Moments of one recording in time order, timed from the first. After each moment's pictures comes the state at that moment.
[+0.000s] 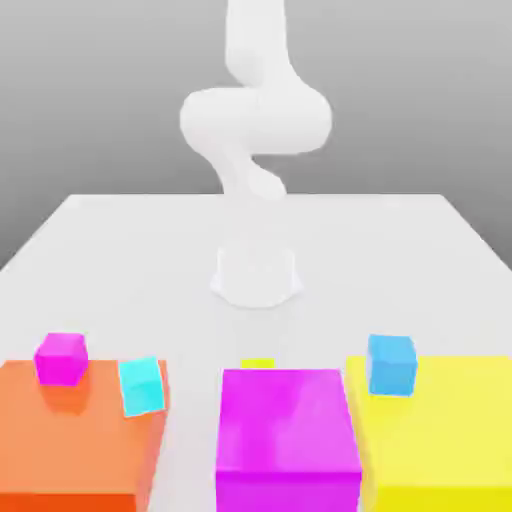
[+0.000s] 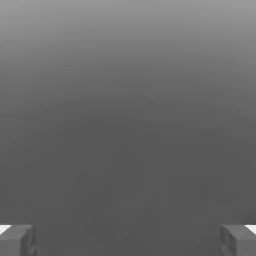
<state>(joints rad) 0.00 -0.74 0.00 -2.37 0.00 2.35 0.80</state>
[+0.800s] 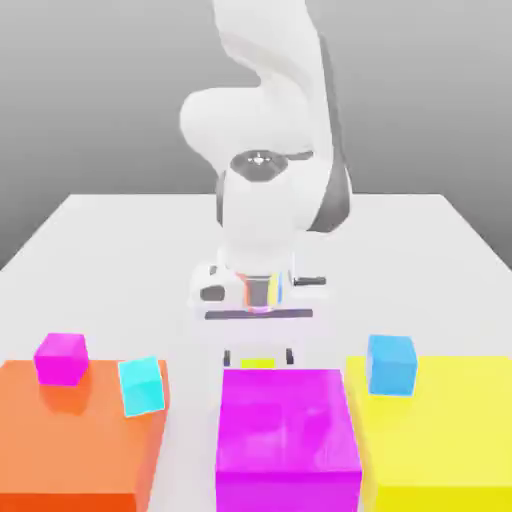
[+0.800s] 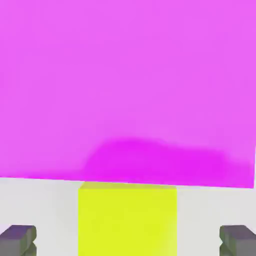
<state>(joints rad) 0.01 0.11 0.00 -2.99 0.00 3.10 0.75</state>
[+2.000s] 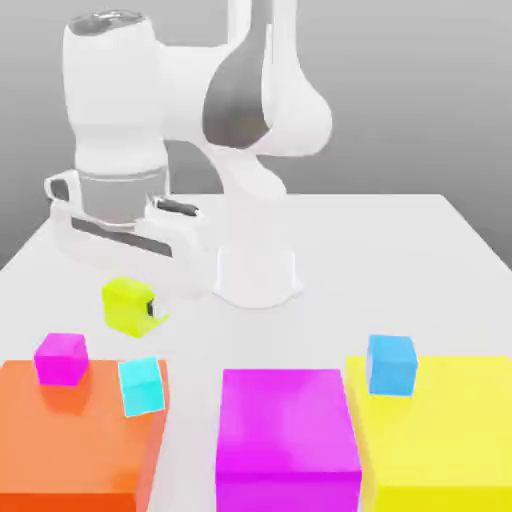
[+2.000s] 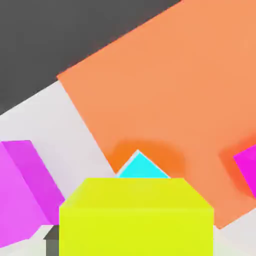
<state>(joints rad) -0.26 -0.14 -0.09 -2.65 -0.02 2.51 1.03</state>
